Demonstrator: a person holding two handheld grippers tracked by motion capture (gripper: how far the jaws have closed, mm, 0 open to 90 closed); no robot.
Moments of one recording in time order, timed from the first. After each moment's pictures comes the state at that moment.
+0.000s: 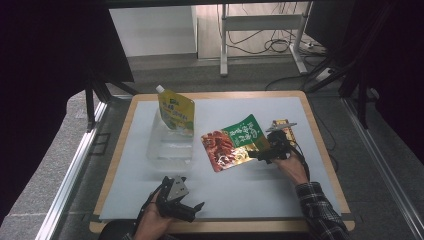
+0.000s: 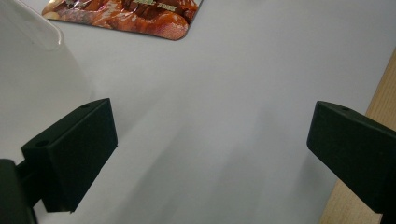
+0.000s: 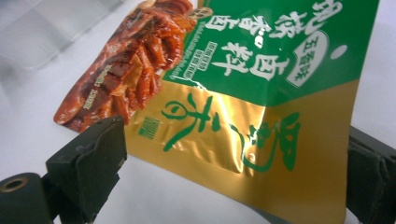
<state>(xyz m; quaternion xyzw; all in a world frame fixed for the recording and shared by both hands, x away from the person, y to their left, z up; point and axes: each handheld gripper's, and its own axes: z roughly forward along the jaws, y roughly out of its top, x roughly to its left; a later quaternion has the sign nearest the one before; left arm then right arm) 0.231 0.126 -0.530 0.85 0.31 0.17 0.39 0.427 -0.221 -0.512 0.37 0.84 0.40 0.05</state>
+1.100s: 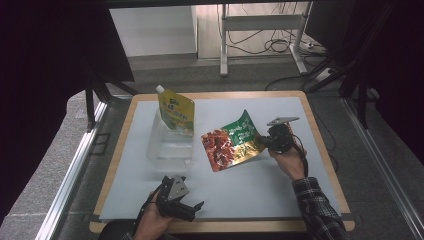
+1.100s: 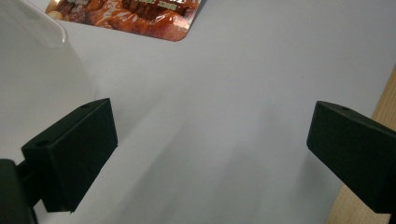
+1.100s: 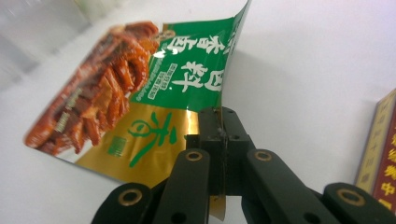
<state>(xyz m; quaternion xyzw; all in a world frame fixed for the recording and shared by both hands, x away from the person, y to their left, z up) 0.233 0.127 -0.531 0.85 0.31 0.18 0.39 0.423 -0.217 -0.478 0.39 0.83 0.38 0.13</state>
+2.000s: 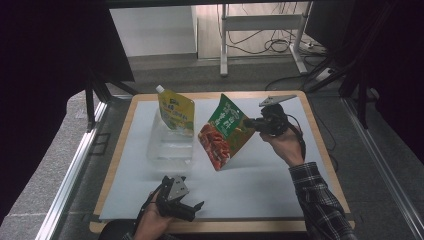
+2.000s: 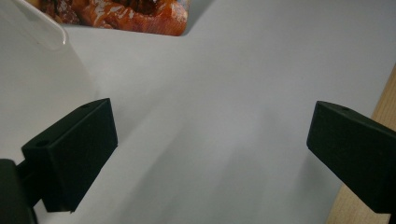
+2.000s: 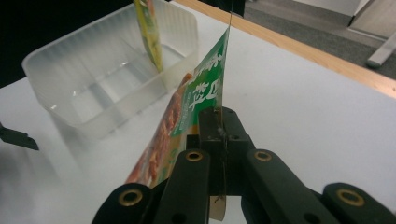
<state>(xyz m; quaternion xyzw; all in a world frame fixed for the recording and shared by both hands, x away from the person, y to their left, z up) 0.233 0.127 -0.530 0.85 0.31 0.18 0.39 0.419 -0.177 -0.391 0.31 0.84 0.43 0.11</state>
